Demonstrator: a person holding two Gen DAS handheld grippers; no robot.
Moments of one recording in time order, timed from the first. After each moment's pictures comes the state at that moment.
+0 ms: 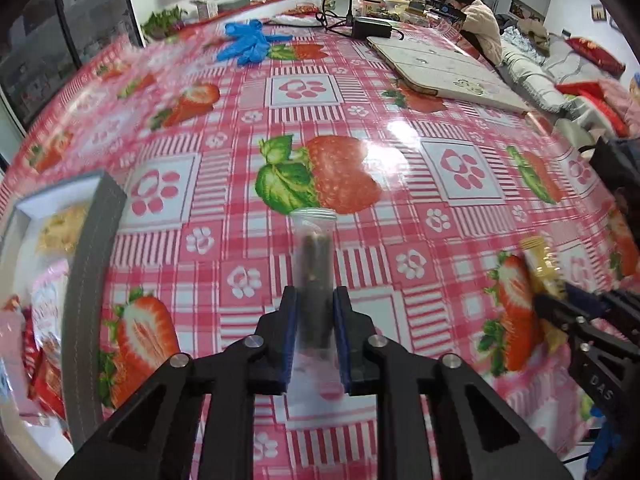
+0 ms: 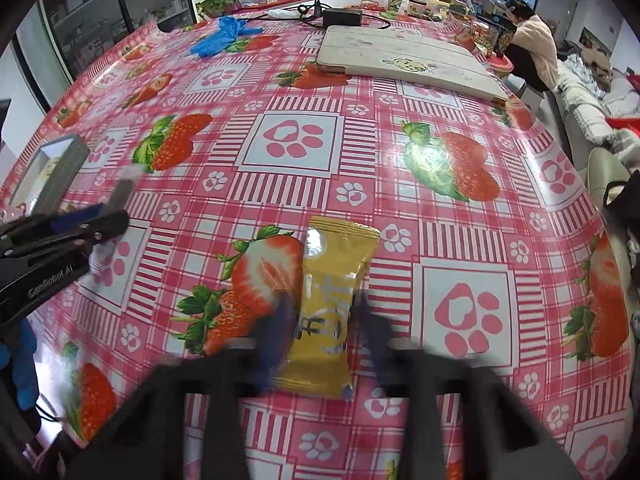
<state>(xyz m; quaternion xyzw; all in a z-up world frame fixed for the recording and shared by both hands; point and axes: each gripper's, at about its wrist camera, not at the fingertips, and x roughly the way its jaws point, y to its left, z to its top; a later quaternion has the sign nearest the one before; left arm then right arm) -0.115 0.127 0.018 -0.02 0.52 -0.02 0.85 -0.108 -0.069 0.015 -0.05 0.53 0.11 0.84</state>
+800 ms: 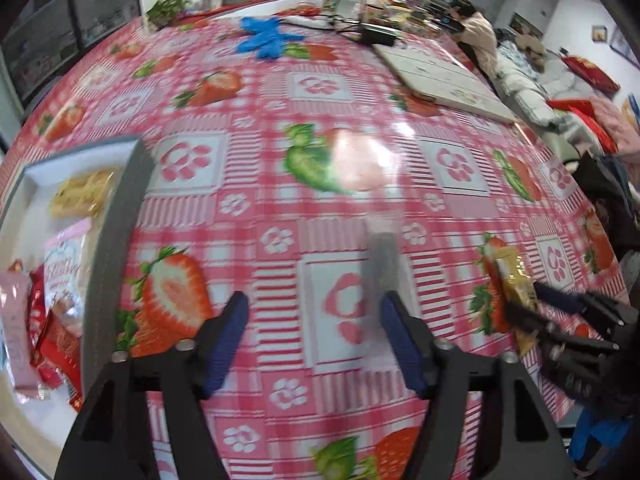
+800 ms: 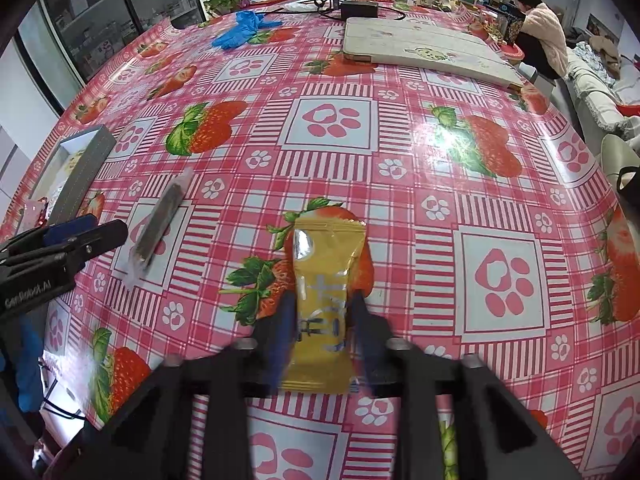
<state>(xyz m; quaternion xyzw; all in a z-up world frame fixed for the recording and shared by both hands) -0.140 0.141 0.031 -0.04 0.52 -0.04 0.85 -0.128 -0.052 0.017 -0.03 0.54 0.12 0.83</state>
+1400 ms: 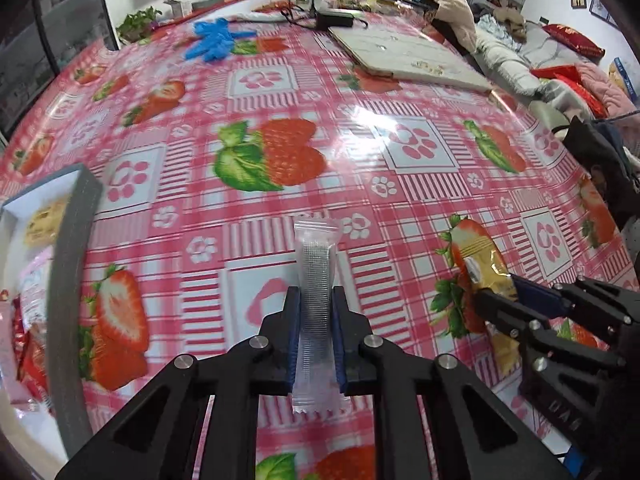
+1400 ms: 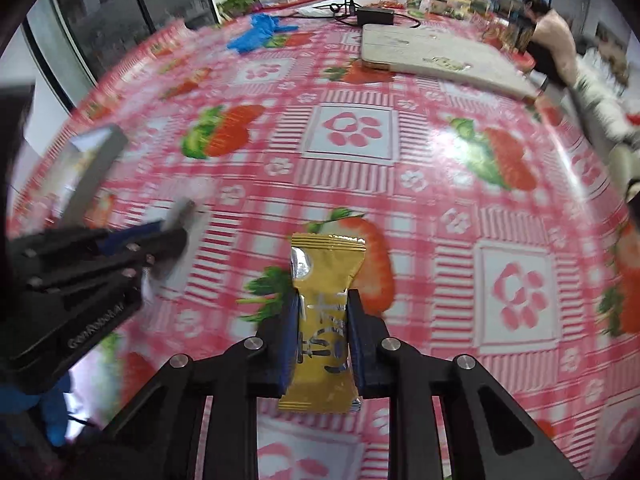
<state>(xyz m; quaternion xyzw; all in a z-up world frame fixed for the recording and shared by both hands) -0.138 0.109 0.027 0.00 0.52 -0.06 0.85 -0.131 -0.045 0.020 -0.02 0.53 0.15 0.84</state>
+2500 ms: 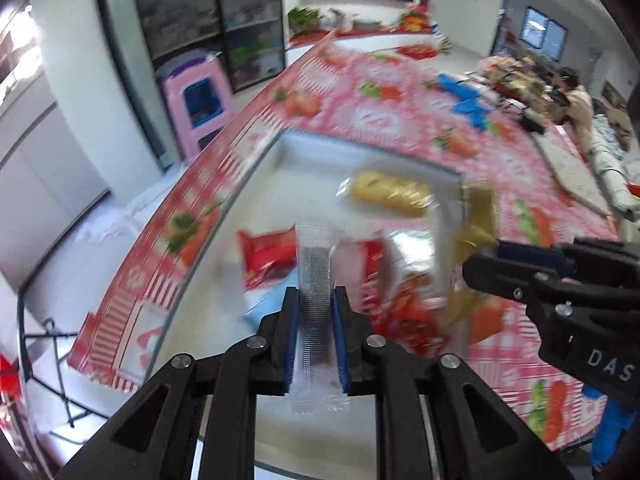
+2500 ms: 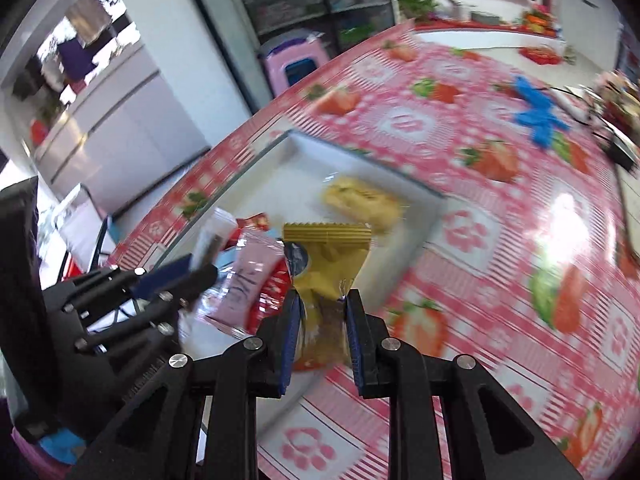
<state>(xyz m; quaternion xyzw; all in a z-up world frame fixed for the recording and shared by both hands) -0.225 0.361 0.071 -0.09 0.48 0.16 0.86 -0.137 0.247 0.085 -0.10 0.50 0.39 0.77</state>
